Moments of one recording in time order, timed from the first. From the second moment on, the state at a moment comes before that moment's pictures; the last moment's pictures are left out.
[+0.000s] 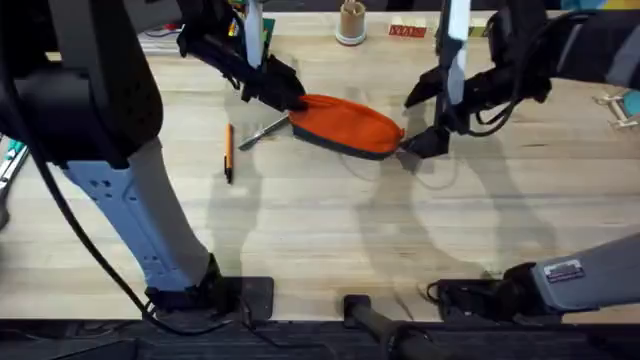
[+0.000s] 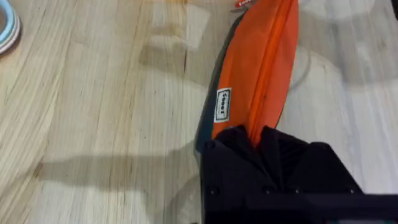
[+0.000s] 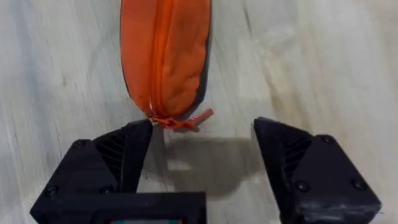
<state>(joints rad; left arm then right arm) 0.01 2.10 1.60 -1.24 0.93 1.52 0.04 1.72 1.08 -0.68 -0.63 -1.19</state>
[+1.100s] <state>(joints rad) 0.01 2.10 1.60 -1.23 0.93 1.52 0.04 1.75 1.08 -0.70 -0.71 -1.21</state>
